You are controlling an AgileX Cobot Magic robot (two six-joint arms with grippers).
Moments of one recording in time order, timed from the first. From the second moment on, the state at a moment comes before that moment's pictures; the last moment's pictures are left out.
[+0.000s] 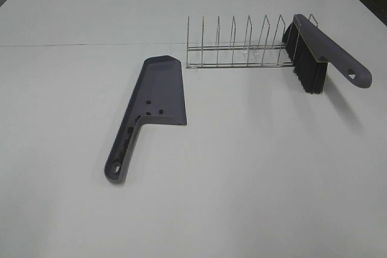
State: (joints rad) left arm -0.44 -0.01 -0.50 -0.06 1.07 0.13; right arm 0.36 0.43 -0.51 0.15 1.08 -0.19
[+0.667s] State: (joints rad) left arm -0.31 -0.01 -0.50 -0.06 1.07 0.13; right arm 0.27 0.42 -0.51 0.15 1.08 -0.19
